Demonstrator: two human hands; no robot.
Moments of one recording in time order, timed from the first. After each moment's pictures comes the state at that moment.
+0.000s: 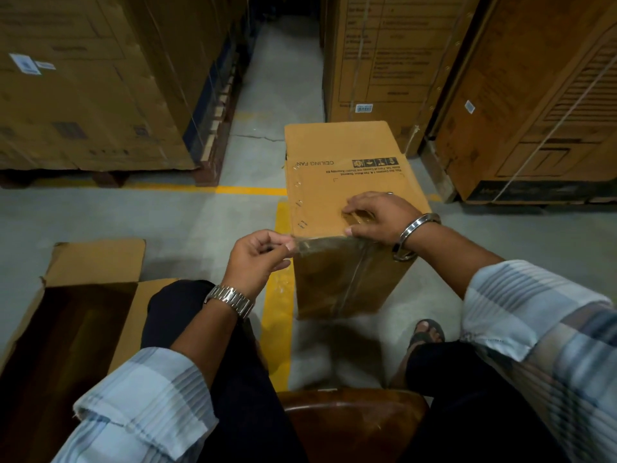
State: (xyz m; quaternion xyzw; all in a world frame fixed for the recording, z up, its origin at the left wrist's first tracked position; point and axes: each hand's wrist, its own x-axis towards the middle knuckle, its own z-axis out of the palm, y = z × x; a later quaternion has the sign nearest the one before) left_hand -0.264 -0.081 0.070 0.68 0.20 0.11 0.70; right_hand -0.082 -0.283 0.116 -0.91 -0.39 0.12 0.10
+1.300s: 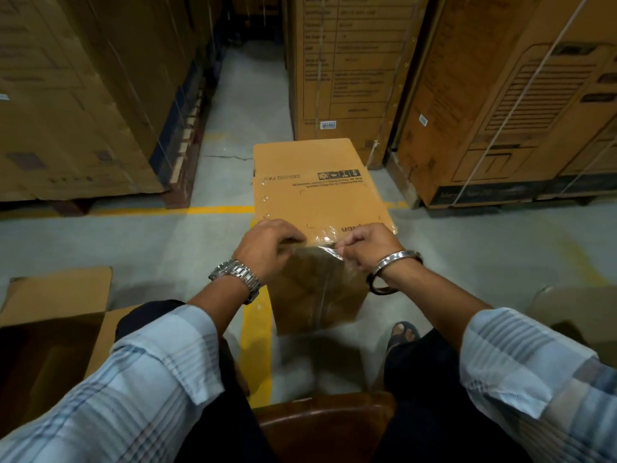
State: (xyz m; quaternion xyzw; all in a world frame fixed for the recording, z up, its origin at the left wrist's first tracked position) left_hand -0.199 -0.109 0.094 0.97 -0.04 0.10 0.23; right_hand -0.139 -0.322 0.119 -0.87 -0.04 0.18 0.45
